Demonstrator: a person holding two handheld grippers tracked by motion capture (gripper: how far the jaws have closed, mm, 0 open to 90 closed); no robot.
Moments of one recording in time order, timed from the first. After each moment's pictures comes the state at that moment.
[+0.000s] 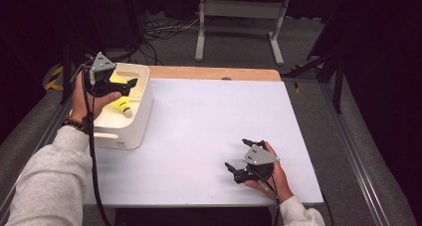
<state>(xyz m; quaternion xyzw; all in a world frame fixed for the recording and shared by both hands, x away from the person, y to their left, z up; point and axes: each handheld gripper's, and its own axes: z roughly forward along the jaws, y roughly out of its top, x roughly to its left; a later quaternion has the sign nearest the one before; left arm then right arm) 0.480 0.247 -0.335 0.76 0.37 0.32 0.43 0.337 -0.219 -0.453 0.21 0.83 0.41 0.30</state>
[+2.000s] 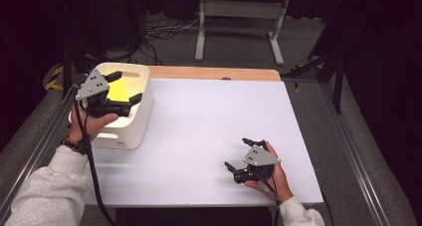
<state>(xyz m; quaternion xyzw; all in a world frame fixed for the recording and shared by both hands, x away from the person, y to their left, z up) 0.413 0.233 -0.330 0.74 0.26 0.32 0.53 0.333 -0.217 -0.447 0.21 0.83 0.42 0.31</state>
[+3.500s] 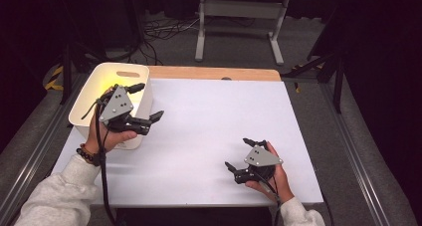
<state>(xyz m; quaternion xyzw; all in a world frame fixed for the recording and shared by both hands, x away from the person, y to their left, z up) 0.383 0.182 -0.336 0.76 0.17 0.32 0.53 0.330 -0.218 -0.444 0.21 0.82 0.43 0.31</state>
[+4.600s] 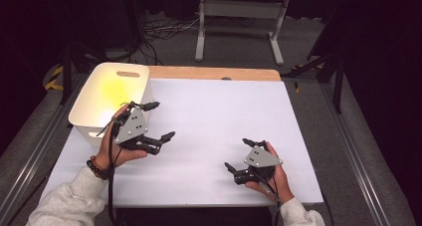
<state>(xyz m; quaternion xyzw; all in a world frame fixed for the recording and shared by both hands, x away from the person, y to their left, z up) 0.360 0.155 -0.367 0.79 0.13 0.31 0.52 0.329 -0.218 -0.444 0.21 0.82 0.43 0.31</state>
